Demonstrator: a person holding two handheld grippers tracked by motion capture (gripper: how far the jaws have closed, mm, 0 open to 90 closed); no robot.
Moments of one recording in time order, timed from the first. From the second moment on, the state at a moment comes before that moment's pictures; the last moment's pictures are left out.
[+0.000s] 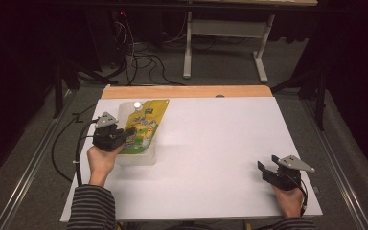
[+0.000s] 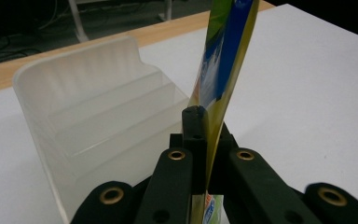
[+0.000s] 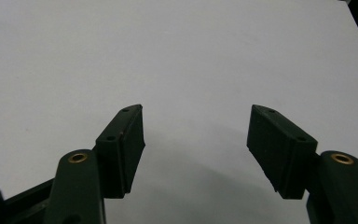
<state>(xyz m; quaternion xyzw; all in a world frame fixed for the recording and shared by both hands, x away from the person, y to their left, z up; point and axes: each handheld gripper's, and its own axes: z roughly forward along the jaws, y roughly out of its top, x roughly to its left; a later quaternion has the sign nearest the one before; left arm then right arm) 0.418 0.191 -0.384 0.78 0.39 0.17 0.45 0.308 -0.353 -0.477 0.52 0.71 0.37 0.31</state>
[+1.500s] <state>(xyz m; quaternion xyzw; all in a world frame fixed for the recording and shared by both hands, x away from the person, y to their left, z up) 0.402 0.202 -0.407 0.77 0.40 0.17 0.47 0.307 -0.356 -0.477 0.52 0.70 0.39 0.30</state>
